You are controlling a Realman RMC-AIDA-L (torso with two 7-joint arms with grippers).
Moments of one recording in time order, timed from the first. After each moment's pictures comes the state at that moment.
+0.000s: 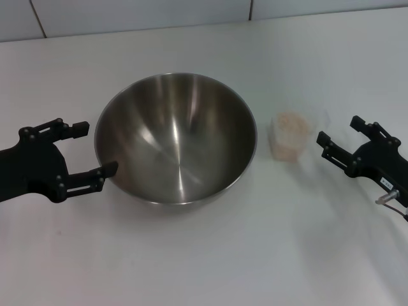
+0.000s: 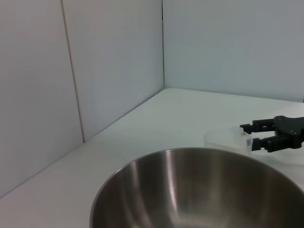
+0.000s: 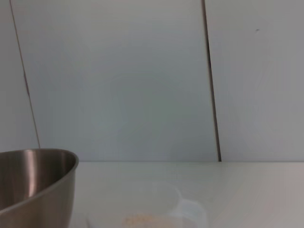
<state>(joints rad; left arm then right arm) -0.06 -2.07 1.27 1.34 1.72 1.33 -1.51 0.33 2.08 0.46 -0.09 -2.35 -1.32 0.51</state>
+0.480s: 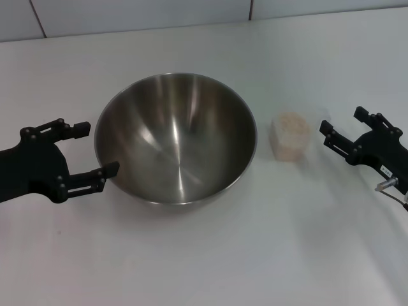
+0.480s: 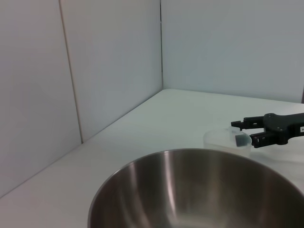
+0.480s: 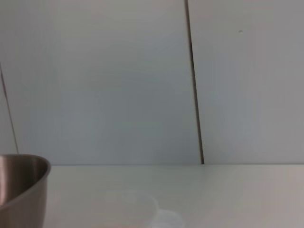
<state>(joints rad) -0.06 -2.07 1.27 1.34 1.72 1.33 -1.51 0.36 2.08 0.46 -0.09 -2.30 -1.27 0.51</state>
